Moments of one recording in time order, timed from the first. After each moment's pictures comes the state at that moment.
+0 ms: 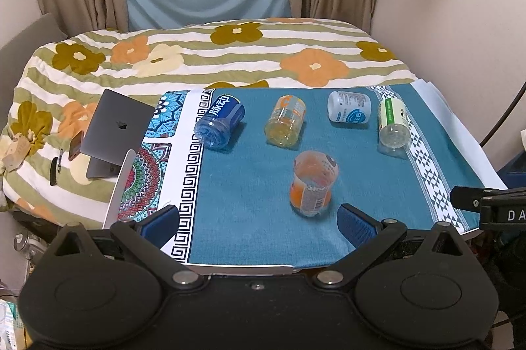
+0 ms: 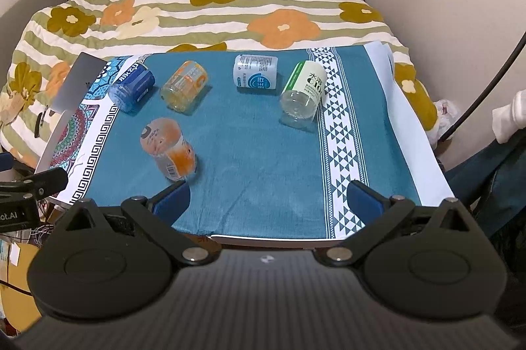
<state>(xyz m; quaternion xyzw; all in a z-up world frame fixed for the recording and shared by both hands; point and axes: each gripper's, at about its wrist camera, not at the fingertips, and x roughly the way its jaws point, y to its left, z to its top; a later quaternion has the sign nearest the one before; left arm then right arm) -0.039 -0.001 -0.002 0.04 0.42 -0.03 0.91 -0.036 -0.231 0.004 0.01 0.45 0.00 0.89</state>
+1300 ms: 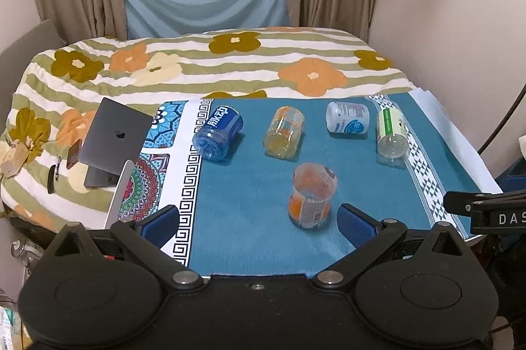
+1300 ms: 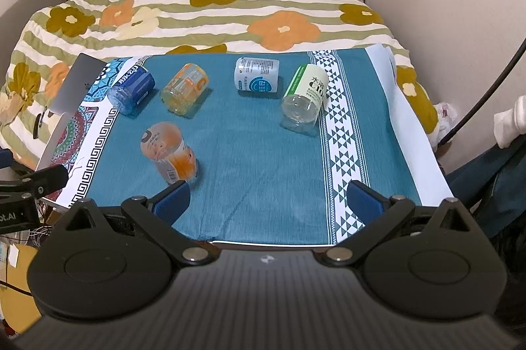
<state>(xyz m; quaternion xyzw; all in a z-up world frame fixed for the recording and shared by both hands) -0.035 0.000 0.002 0.03 0.40 -0.03 0.92 -0.029 -0.228 0.005 0.01 0.45 0.00 0.89</state>
